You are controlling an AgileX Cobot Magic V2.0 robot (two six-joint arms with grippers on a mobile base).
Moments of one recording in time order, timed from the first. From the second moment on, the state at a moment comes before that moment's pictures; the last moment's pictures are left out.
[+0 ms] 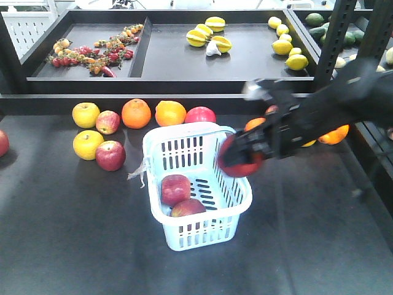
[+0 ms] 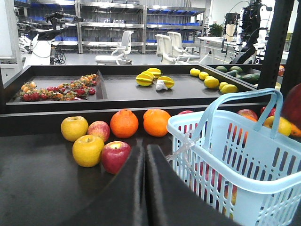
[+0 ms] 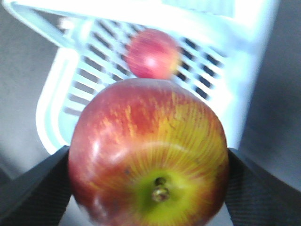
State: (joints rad) left arm 0.05 0.03 -0.01 1.77 -0.23 -1.86; right arm 0.25 1.78 -1.36 0.61 0.85 -0.55
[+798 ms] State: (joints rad) left arm 0.05 0.03 -0.01 1.77 -0.23 -1.86; right arm 0.34 1.93 -1.35 0.66 0.68 -0.59
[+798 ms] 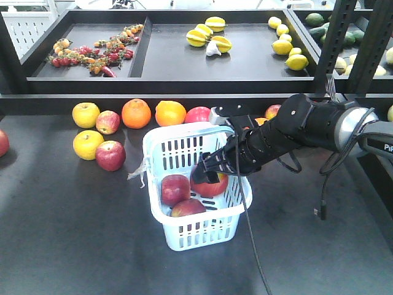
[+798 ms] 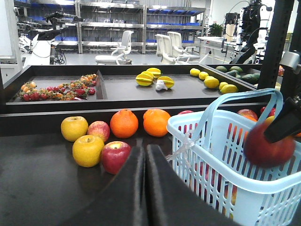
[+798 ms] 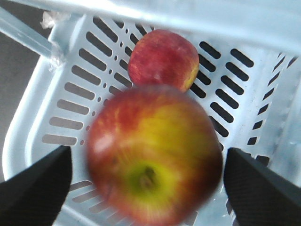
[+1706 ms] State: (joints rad) left arm 0.05 0.03 -0.01 1.76 -0.24 -1.86; right arm 0.34 1.52 -1.31 0.58 0.93 -0.61
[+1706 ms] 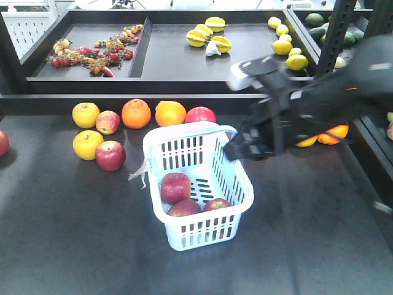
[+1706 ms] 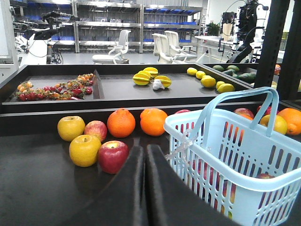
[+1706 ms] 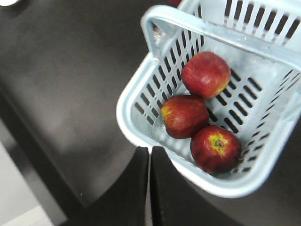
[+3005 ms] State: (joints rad) left arm 0.05 0.03 -0.01 1.72 -0.50 -1.86; right arm 0.34 0.12 -0.35 0.09 0.58 -0.16
